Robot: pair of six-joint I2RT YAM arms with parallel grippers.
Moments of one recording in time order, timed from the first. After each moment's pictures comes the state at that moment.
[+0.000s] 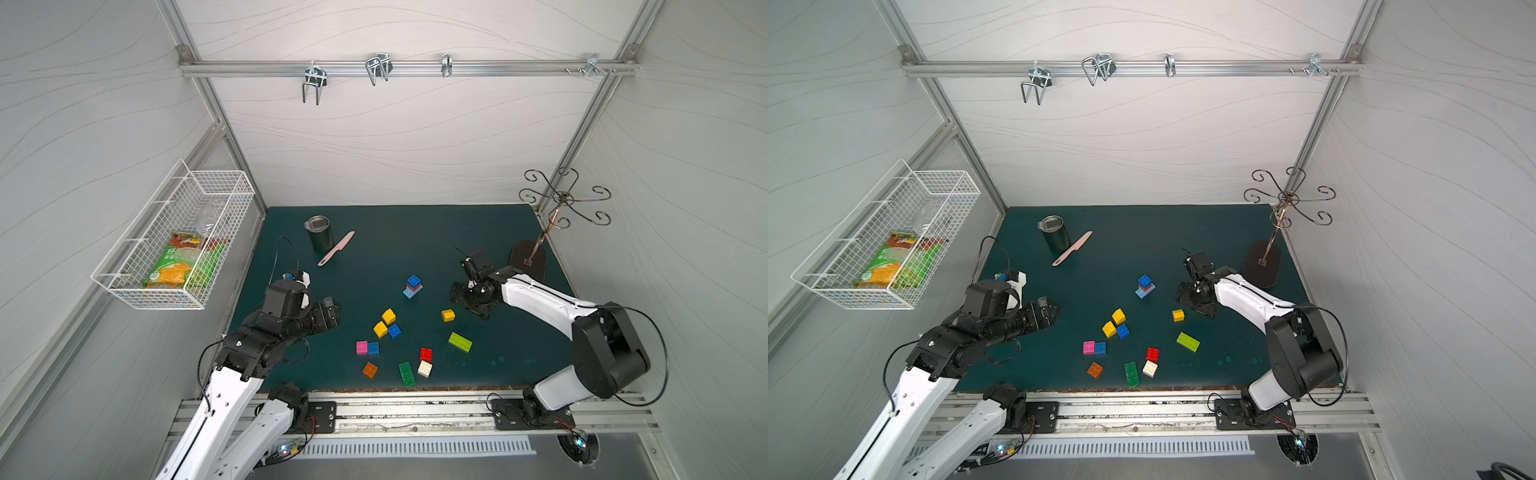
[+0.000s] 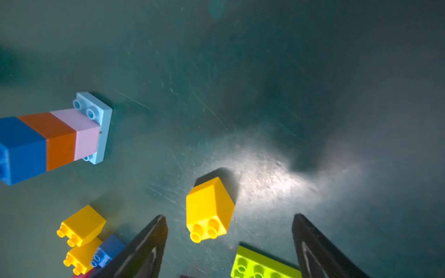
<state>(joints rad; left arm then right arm) -0.32 0.70 0.89 -1.02 0.05 -0.57 0.52 1.56 0.95 -0.65 -0.13 0.77</state>
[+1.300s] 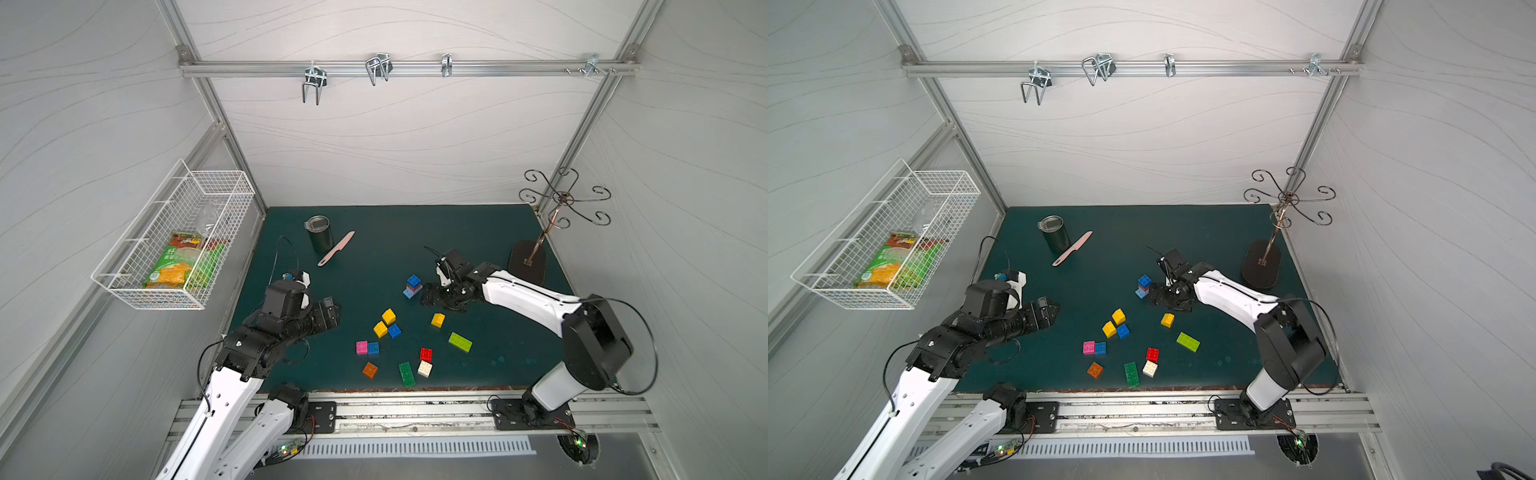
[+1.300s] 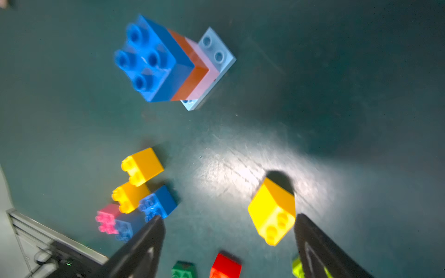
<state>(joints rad) -0.32 0.69 0.89 -1.02 0.05 -0.57 0.70 1.54 1.08 -0.68 -0.14 0.70</state>
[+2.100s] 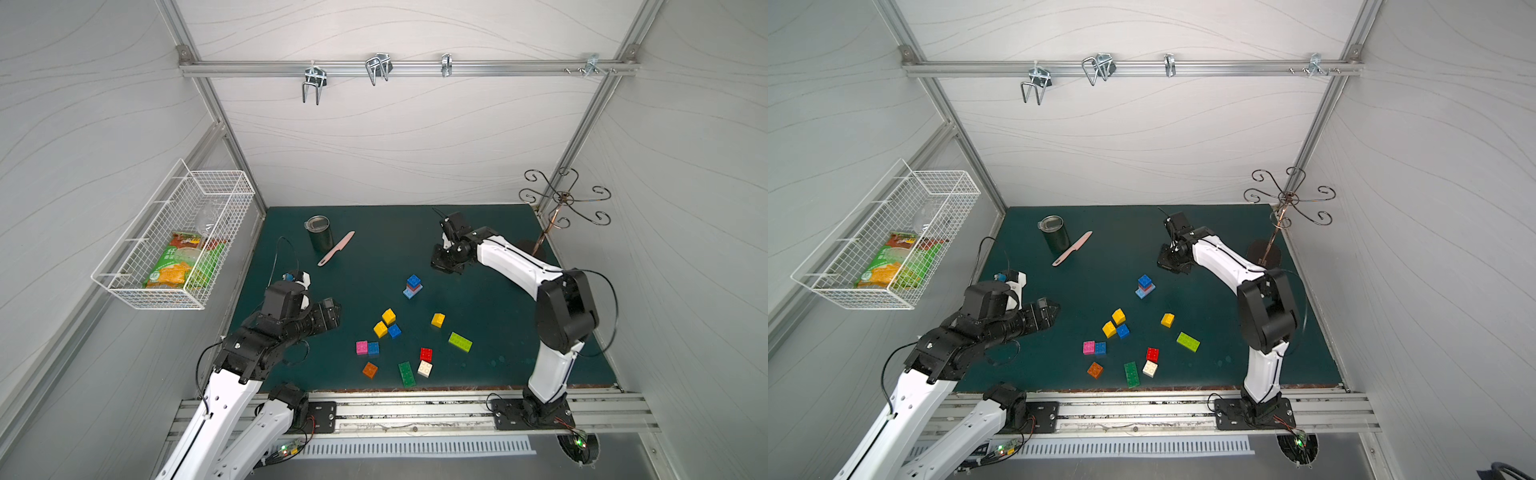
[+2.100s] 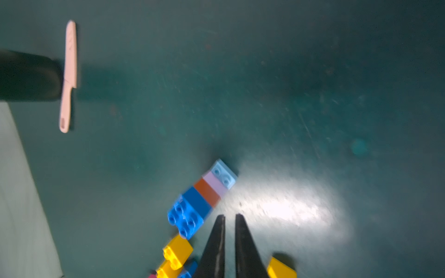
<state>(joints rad) -0.34 0.69 0.89 -1.02 0.05 -0.57 0.52 1.93 1.55 -0.74 -0.21 0.65</state>
